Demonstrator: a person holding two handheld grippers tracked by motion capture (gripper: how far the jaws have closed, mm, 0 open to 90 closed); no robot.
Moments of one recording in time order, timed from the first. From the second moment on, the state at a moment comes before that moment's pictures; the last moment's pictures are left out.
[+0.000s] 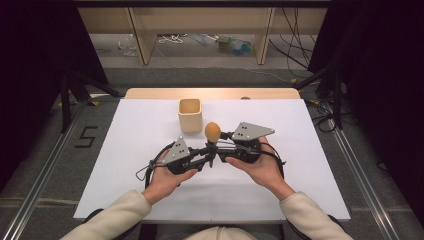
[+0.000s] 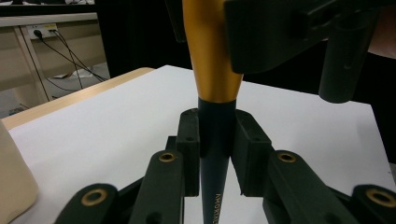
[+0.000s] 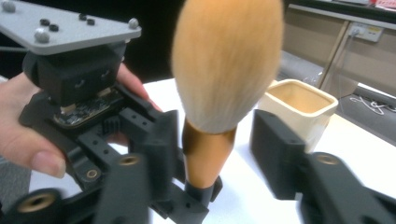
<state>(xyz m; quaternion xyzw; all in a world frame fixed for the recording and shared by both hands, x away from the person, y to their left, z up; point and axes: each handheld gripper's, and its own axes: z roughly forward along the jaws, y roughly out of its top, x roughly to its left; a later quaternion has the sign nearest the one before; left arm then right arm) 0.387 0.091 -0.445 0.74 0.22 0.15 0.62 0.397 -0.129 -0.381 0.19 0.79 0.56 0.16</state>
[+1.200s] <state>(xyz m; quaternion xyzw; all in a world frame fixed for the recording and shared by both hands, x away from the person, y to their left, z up) 0.391 0.113 -0.432 0.72 0.24 0.18 0.62 0.375 -0.195 -0.390 0.24 0.75 0.59 0.19</state>
